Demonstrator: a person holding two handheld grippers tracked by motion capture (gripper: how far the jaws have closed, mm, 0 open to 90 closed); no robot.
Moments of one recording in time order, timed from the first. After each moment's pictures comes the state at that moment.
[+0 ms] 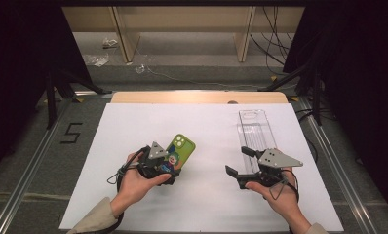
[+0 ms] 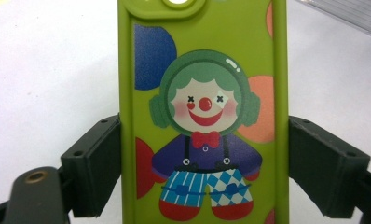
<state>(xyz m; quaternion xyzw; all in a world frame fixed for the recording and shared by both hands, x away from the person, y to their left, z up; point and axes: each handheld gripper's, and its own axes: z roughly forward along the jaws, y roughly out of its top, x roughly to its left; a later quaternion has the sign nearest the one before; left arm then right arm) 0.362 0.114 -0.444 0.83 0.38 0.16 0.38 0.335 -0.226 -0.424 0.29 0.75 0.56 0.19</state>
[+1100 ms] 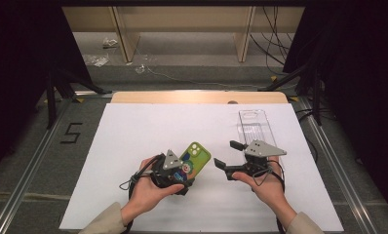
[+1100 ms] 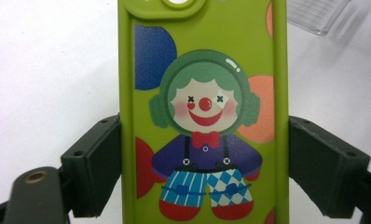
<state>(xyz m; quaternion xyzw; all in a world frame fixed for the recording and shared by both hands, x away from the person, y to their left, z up) 0.341 0.078 -0.445 0.85 0.34 0.14 0.38 0.359 -0.197 -0.422 0.30 0.76 0.55 0.18</state>
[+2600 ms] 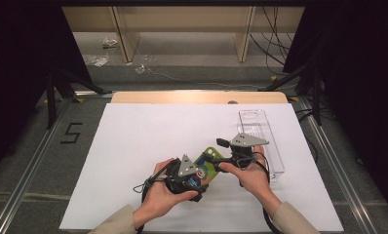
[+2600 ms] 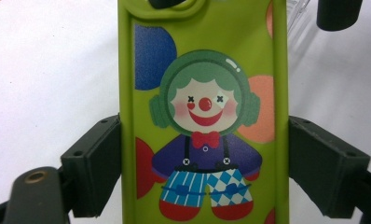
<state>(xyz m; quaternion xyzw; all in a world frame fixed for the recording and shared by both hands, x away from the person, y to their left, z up) 0.329 0.043 -0.444 0.86 0.30 0.14 0.40 0.386 -0.168 -0.432 0.32 0.77 0.54 0.13</state>
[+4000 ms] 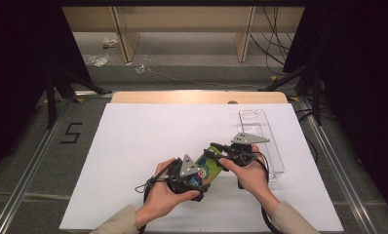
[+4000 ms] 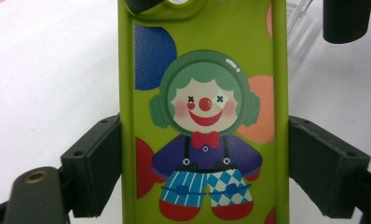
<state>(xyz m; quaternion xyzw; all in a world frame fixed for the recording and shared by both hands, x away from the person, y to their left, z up) 0.330 0.040 -0.445 0.85 0.30 0.14 0.40 0.389 -0.170 -0.435 0.35 0.75 0.55 0.08</state>
